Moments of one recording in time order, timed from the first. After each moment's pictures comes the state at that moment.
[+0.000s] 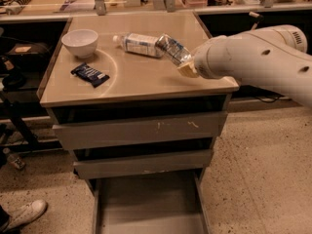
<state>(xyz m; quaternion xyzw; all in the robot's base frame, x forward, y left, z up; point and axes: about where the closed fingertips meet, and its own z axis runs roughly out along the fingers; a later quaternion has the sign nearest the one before) 0.650 -0.114 0.891 -0.39 0.79 -0.05 0.47</state>
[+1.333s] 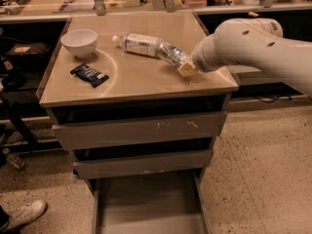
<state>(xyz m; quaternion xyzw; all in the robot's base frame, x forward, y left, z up) 0.714 -0.123 0.851 -0.41 0.81 -0.05 0.42</state>
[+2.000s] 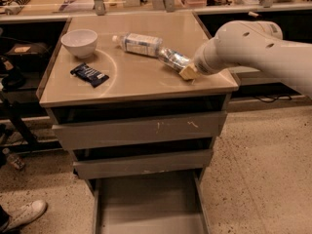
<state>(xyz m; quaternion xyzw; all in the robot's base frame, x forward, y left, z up) 0.713 -0.133 0.834 -0.41 0.82 -0.05 0.40</state>
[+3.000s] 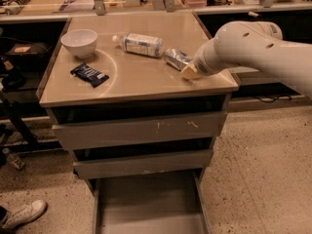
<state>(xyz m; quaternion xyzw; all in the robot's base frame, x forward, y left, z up) 0.713 -0.133 0.834 -0.41 0.82 -0.05 0.40</state>
